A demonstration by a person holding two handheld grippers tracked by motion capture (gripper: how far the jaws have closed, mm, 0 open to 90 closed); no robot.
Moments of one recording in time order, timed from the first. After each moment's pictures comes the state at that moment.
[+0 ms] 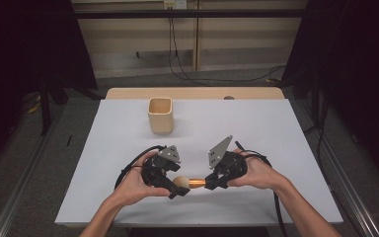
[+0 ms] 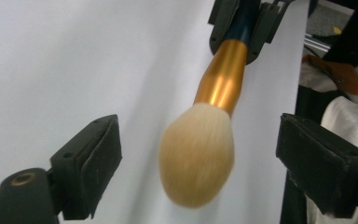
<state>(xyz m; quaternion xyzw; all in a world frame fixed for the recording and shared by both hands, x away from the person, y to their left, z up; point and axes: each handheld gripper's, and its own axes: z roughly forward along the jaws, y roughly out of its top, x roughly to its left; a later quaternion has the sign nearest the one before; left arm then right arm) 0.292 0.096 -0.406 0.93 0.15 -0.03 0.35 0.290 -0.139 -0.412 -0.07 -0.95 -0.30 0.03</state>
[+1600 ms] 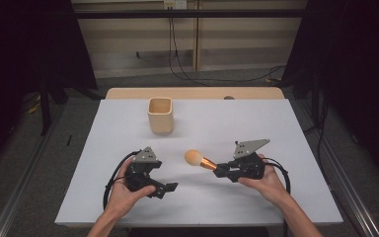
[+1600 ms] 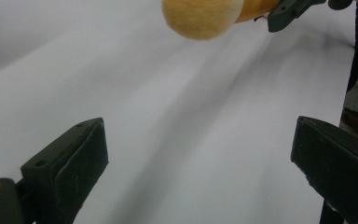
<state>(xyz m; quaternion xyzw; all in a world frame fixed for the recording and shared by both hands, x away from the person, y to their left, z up) 0.282 0.143 -0.428 0.86 0.27 0.02 0.43 0.279 -0.192 -0.434 -0.25 -0.86 -0.45 -0.05</state>
